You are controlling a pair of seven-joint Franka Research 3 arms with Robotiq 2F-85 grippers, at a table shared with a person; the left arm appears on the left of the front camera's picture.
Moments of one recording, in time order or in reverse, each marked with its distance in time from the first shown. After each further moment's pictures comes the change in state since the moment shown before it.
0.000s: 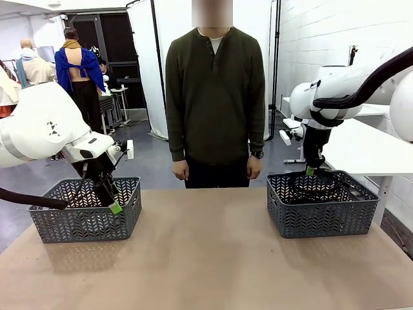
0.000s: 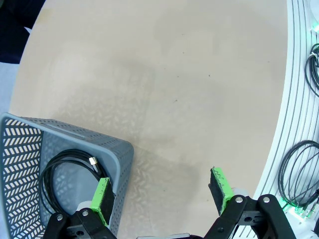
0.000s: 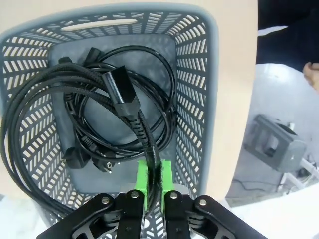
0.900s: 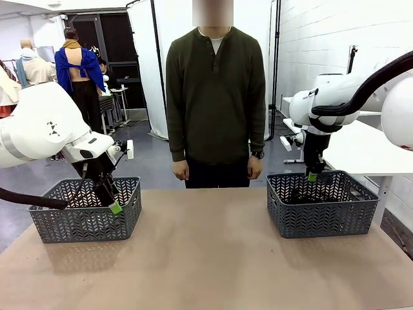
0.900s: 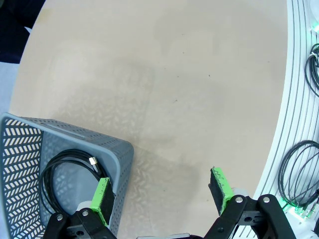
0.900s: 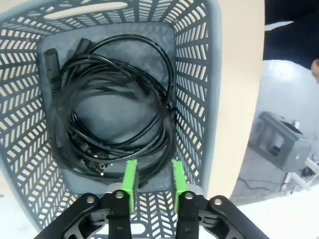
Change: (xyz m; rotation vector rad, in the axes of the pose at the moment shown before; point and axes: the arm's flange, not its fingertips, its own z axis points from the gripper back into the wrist) left arm 0.000 0.000 0.000 0.000 0.000 0.000; right arm -0.008 -0.012 -0.023 0.023 0.020 -0.005
